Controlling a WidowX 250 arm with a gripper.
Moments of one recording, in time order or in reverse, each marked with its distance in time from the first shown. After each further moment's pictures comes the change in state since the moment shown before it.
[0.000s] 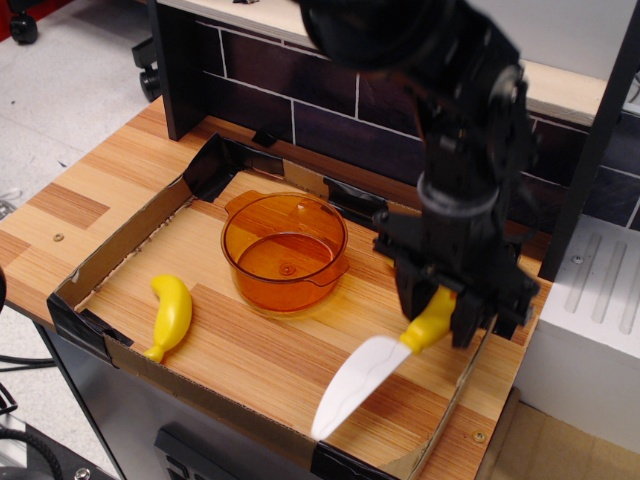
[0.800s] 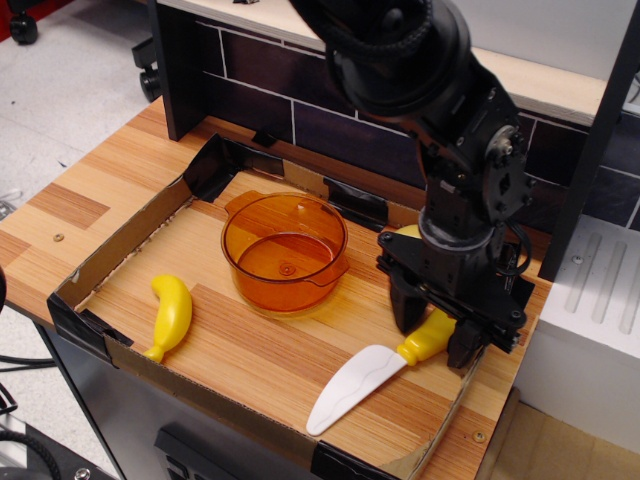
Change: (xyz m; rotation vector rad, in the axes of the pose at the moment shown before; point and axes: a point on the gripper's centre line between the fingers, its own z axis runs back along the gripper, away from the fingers) arm -0.004 -0.013 -0.041 0.025 0.000 -0.132
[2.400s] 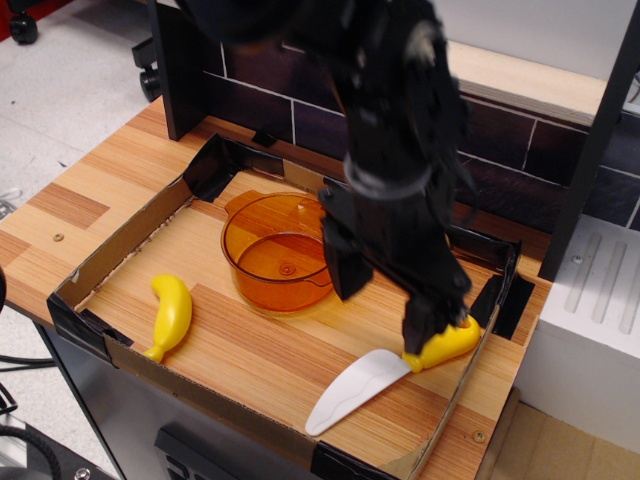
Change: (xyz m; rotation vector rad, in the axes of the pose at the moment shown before) arm -0.030 0.027 0.058 -0.006 -0.040 -0.033
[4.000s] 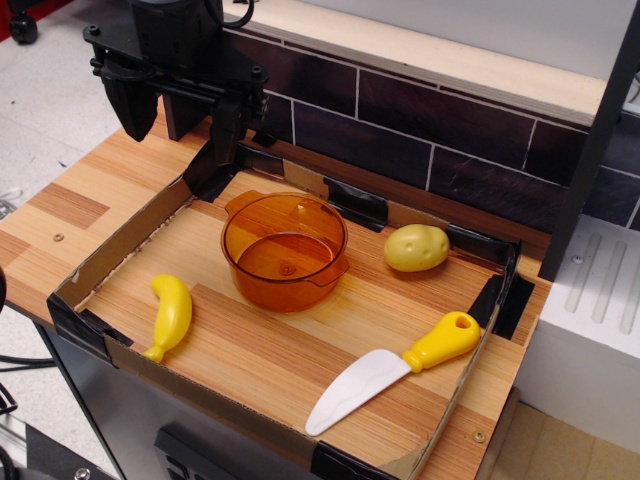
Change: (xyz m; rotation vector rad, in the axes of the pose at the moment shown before) arm -0.019 0.143 0.077 0.258 -0.061 0.512
